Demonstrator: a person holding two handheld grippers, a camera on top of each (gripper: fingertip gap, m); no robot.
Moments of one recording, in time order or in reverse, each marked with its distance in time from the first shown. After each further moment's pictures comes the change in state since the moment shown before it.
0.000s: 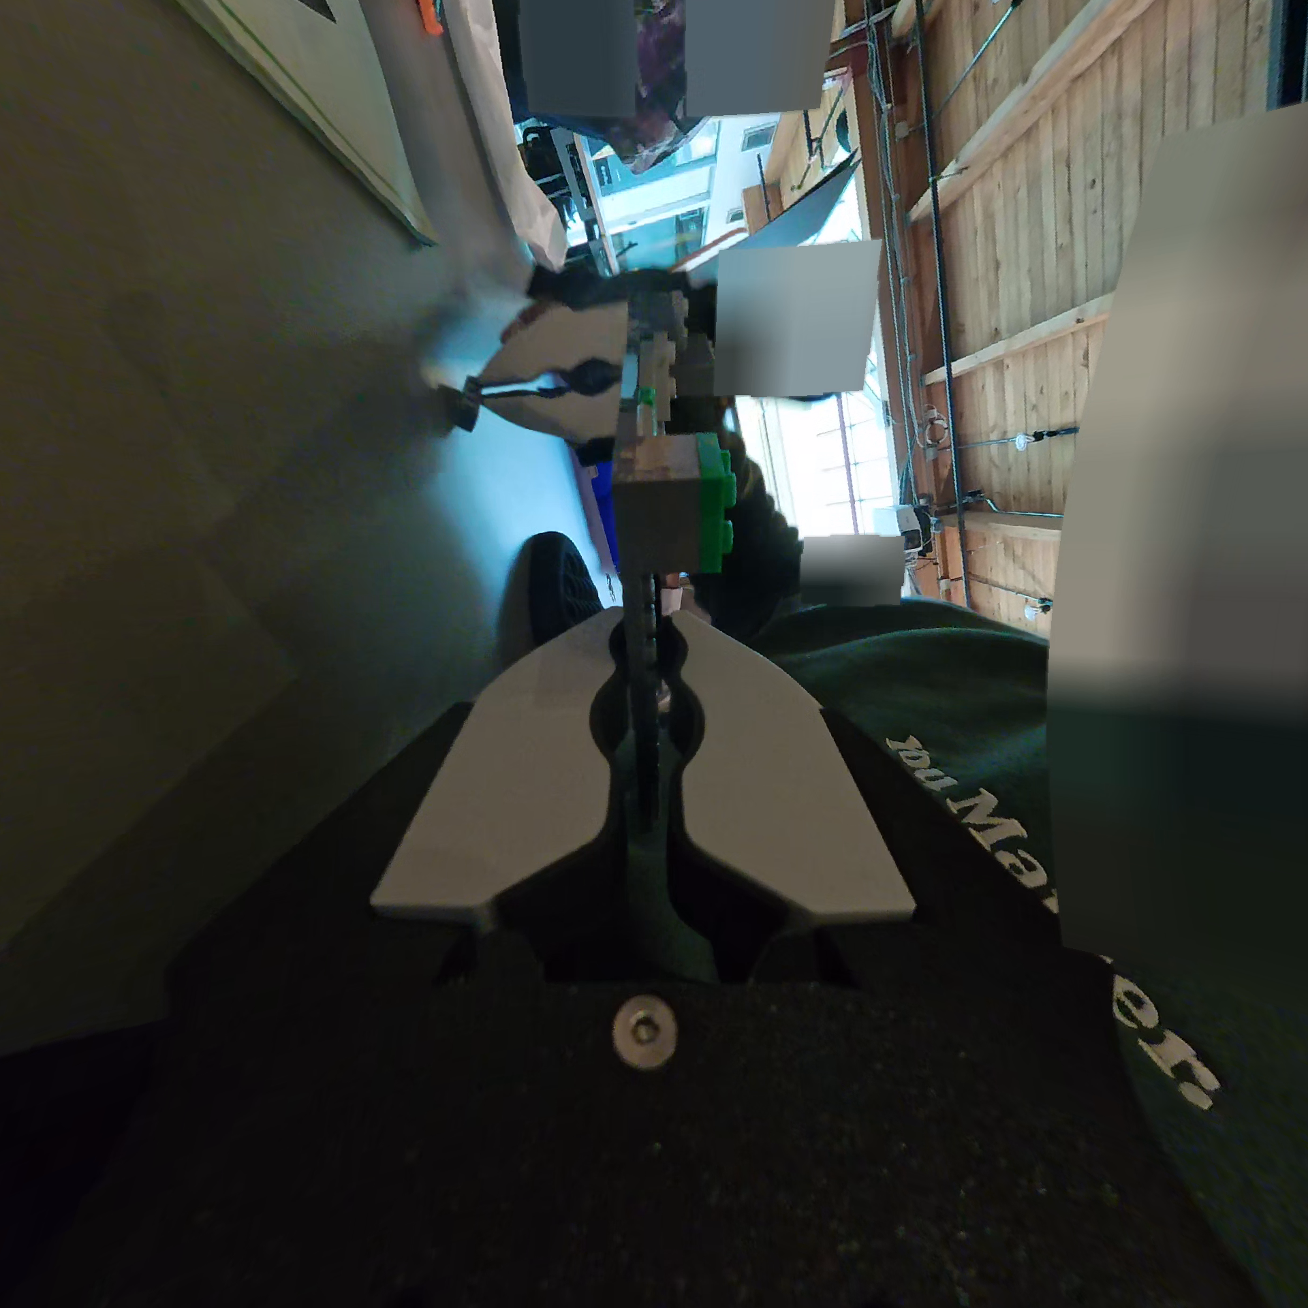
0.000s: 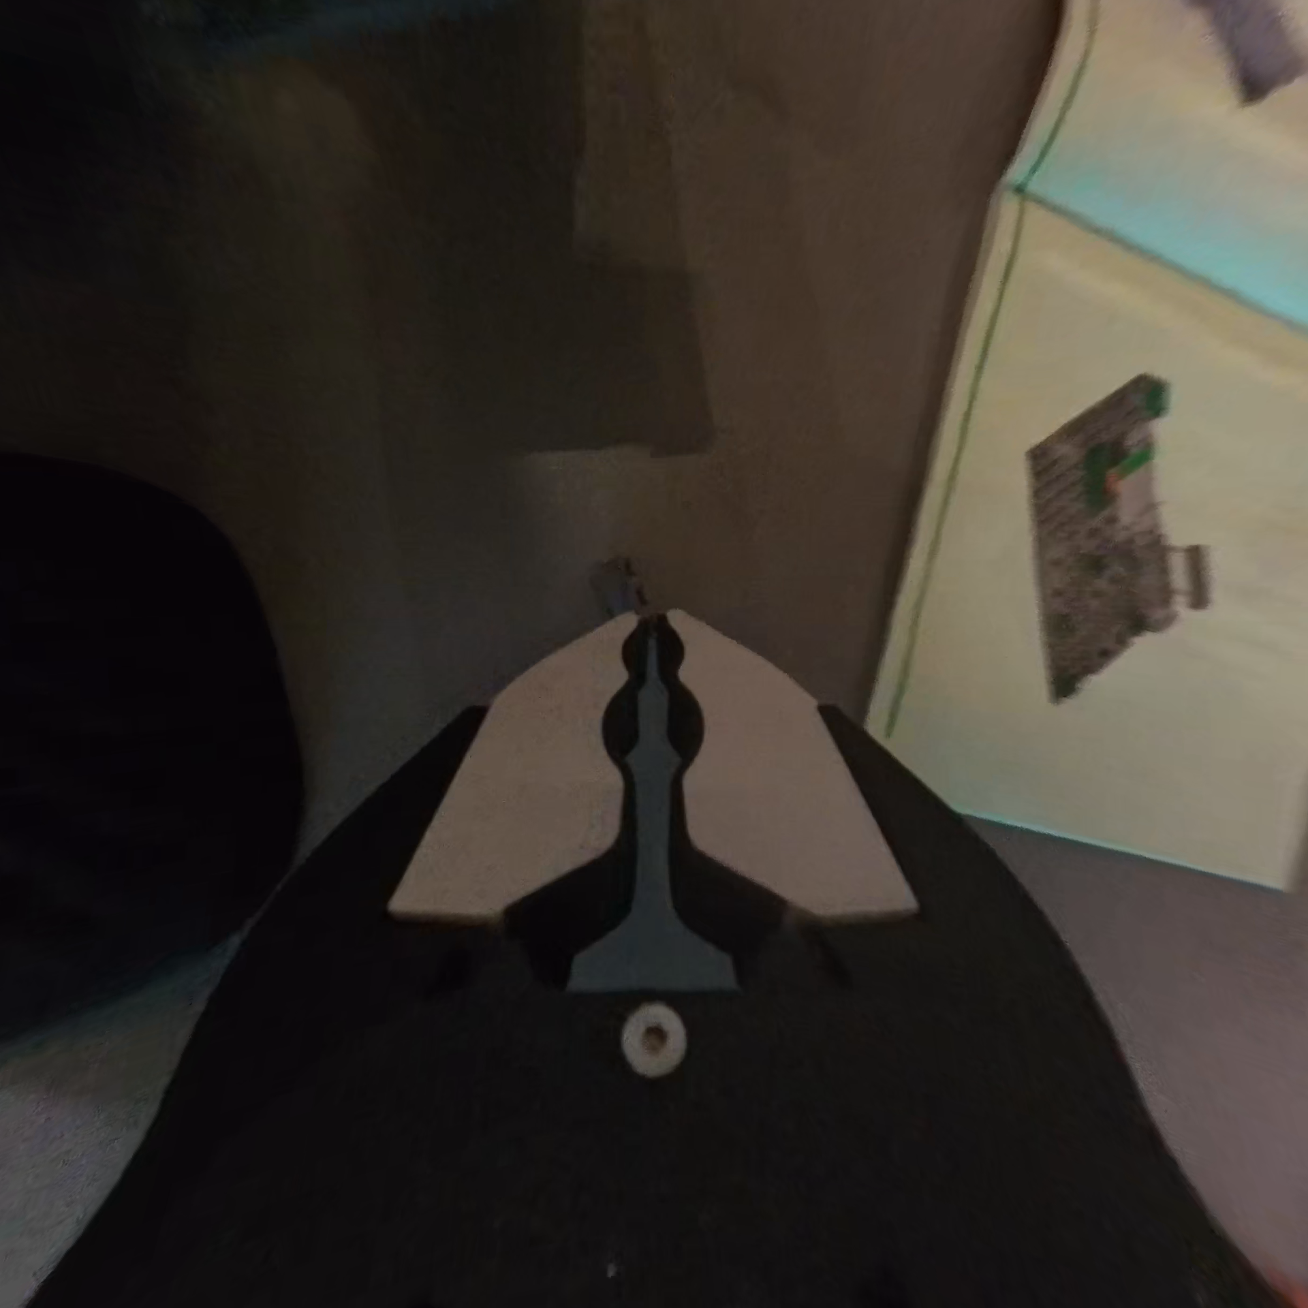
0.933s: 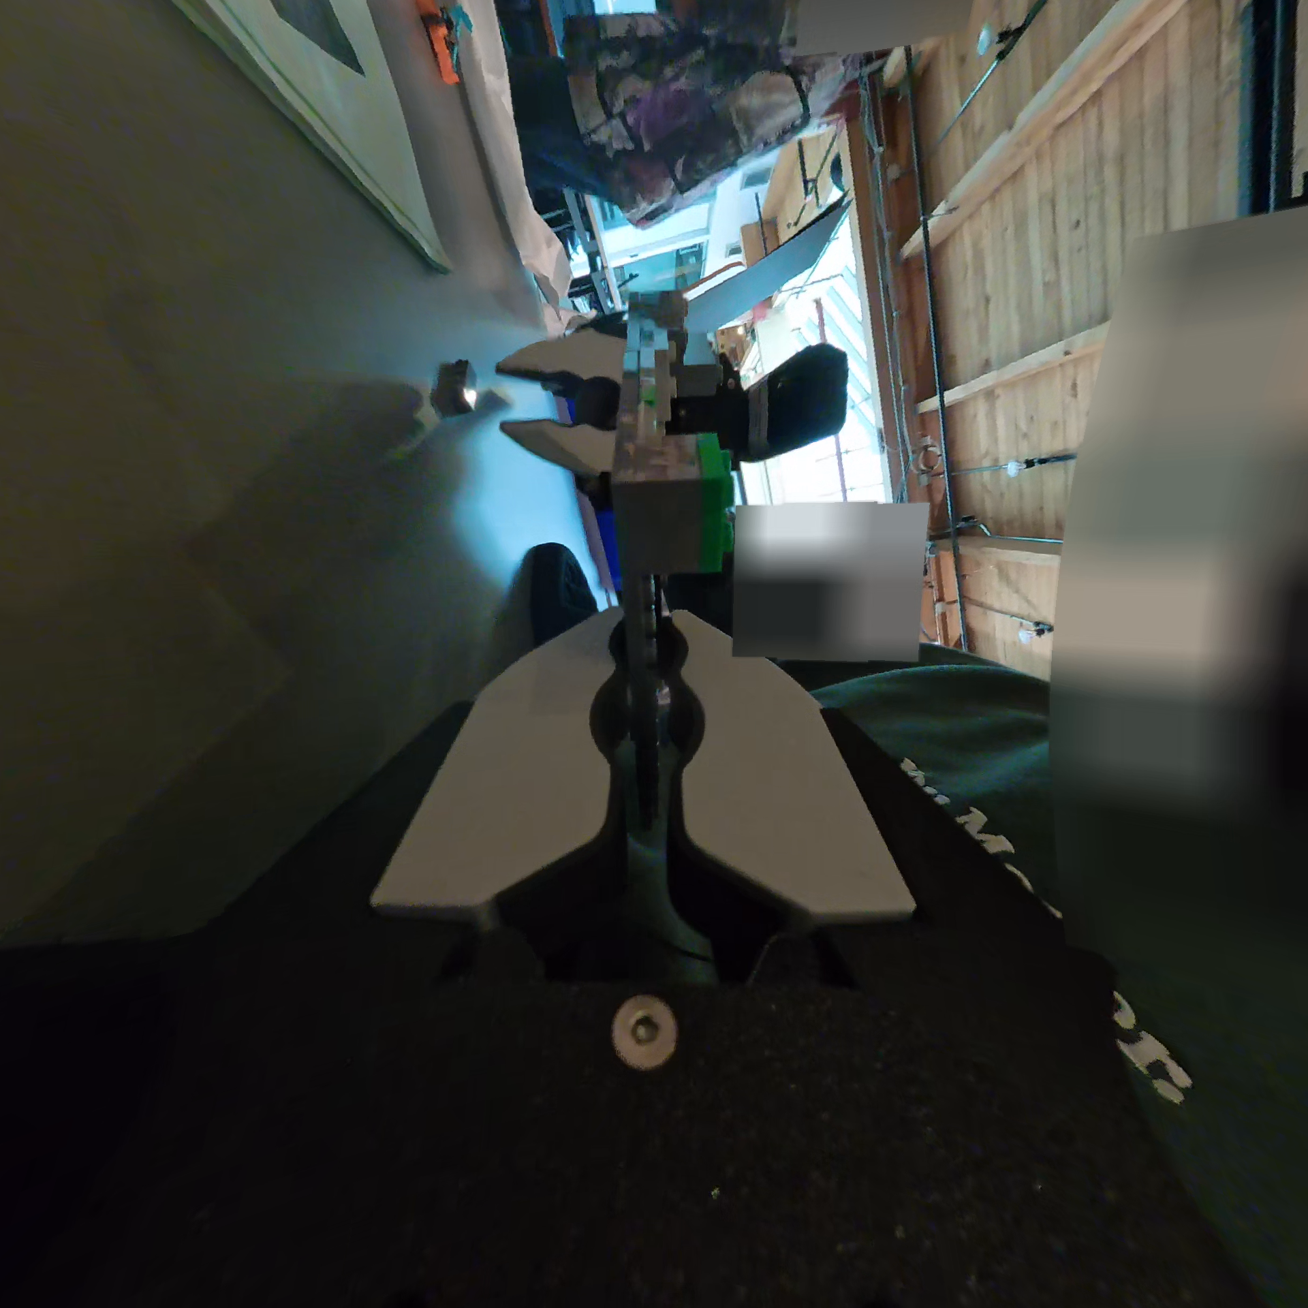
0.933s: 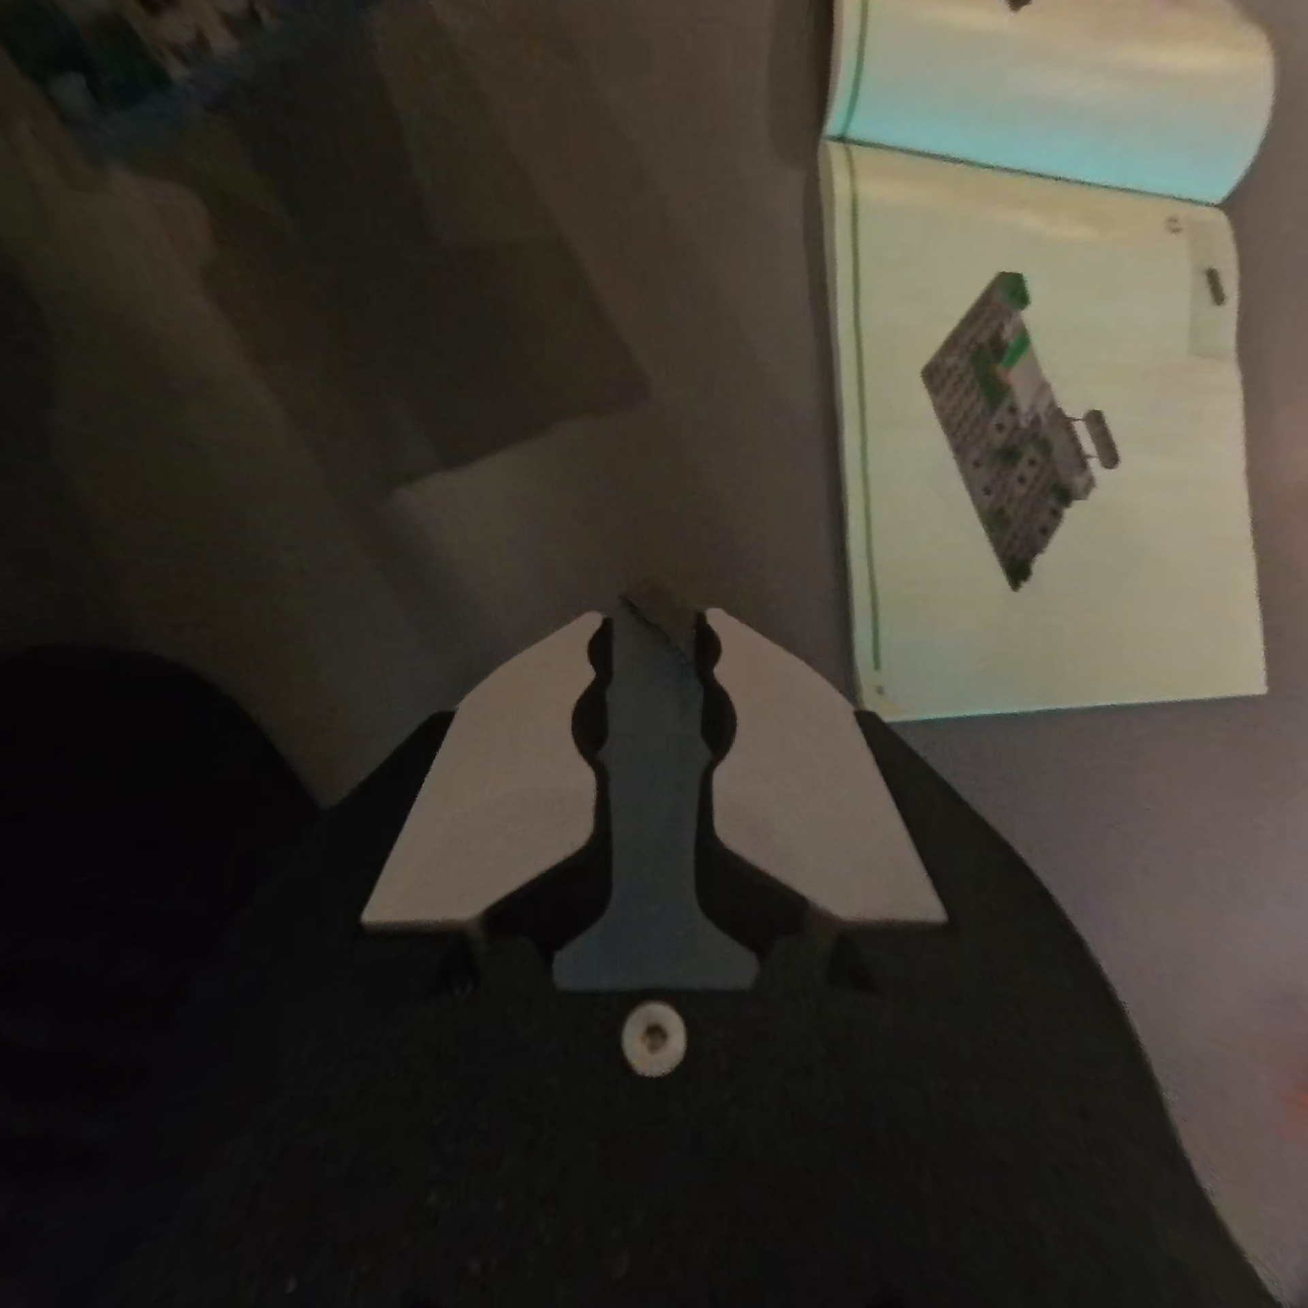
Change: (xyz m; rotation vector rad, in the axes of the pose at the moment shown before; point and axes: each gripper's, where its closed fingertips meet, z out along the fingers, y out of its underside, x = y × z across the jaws) left arm 0.001 -0.004 -0.013 0.037 -0.001 -0.010; right arm 0.010 -0.002 -0.005 0.007 0.168 0.256
